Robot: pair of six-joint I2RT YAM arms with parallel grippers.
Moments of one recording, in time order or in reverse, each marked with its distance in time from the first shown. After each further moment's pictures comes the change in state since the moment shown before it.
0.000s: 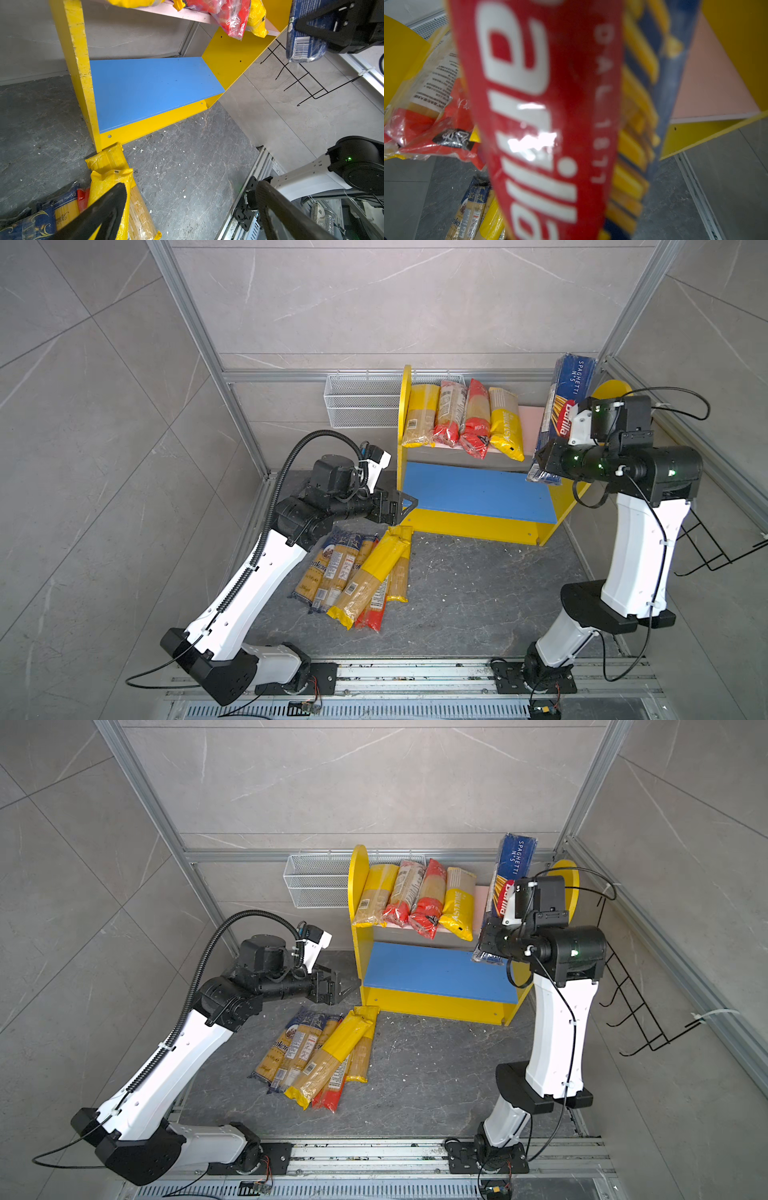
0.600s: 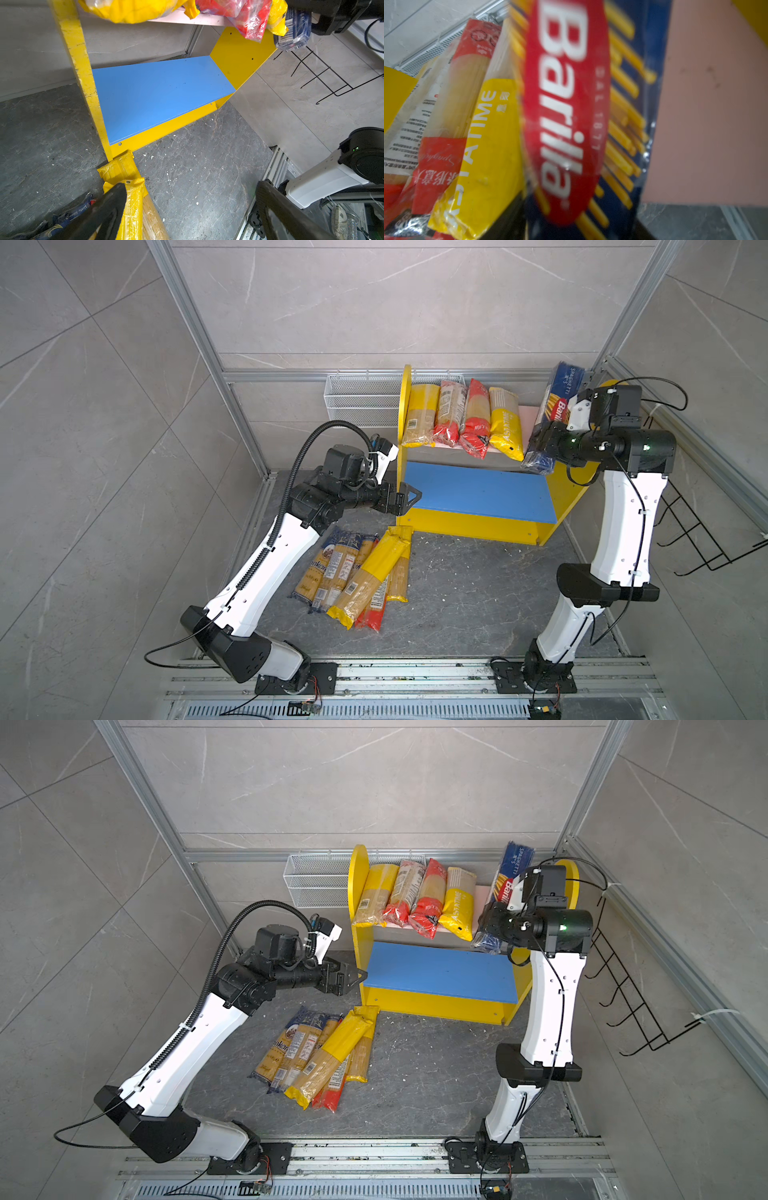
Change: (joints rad) left arm 0.016 0.111 0.085 -0.017 -0.015 0.064; right arm -0.137 0.123 0.031 0.135 -0.158 0.005
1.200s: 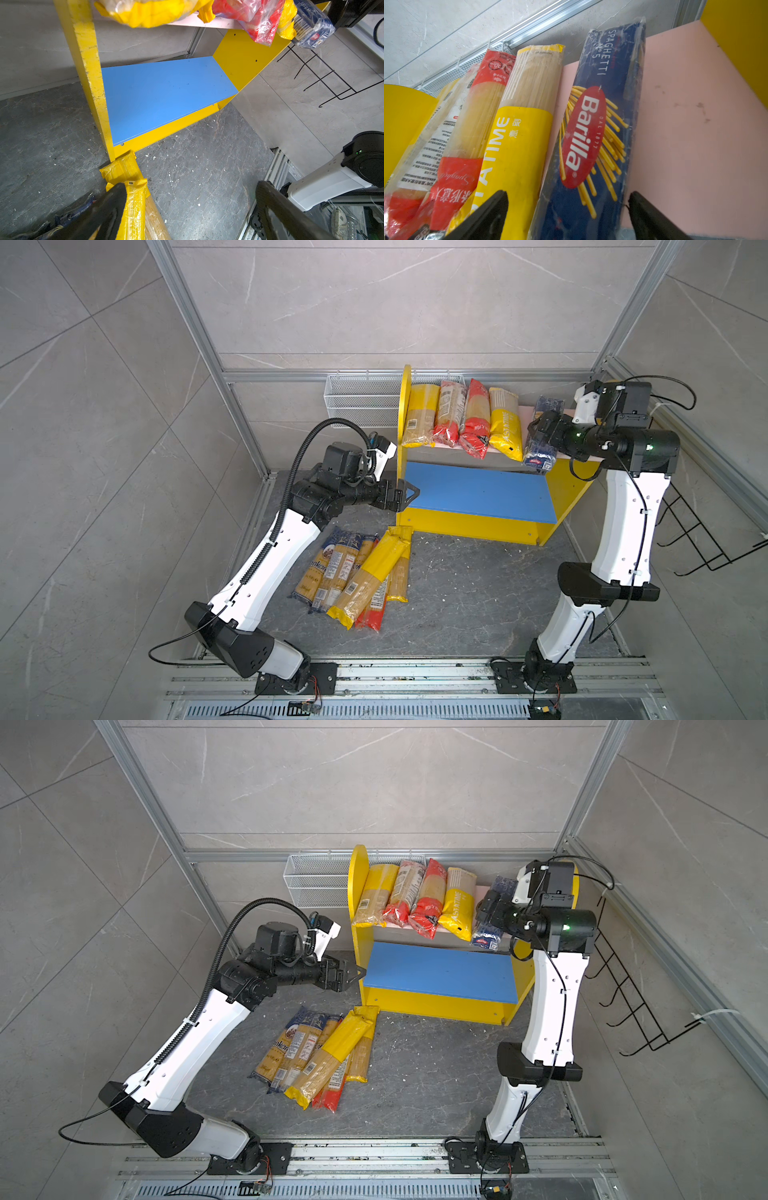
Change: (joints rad) left arm 0.023 0.019 0.014 0.002 0.025 0.002; right arm -0.028 0.003 -0.007 0.060 -0.026 0.002
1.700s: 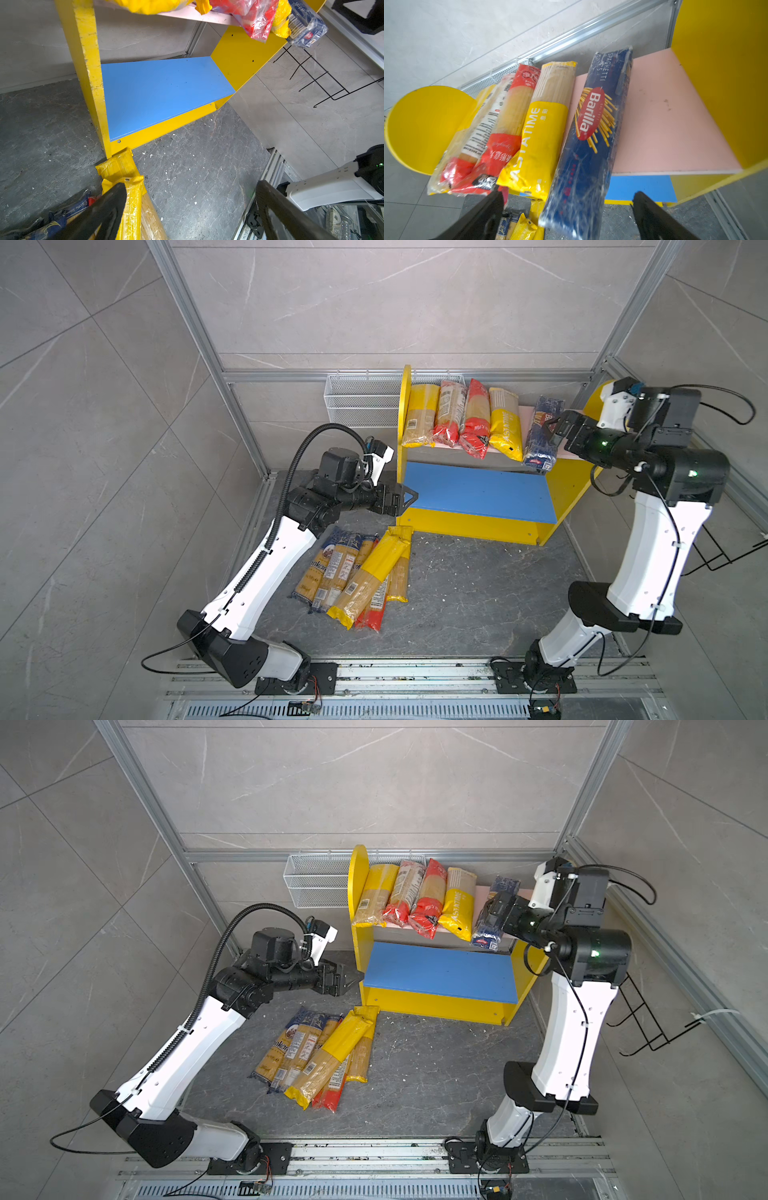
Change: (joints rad) left arm 0.000 -0.076 -0.097 0.043 0.004 -0.030; right arm -0.011 -0.198 -0.051 -0.007 -0.032 -0.008
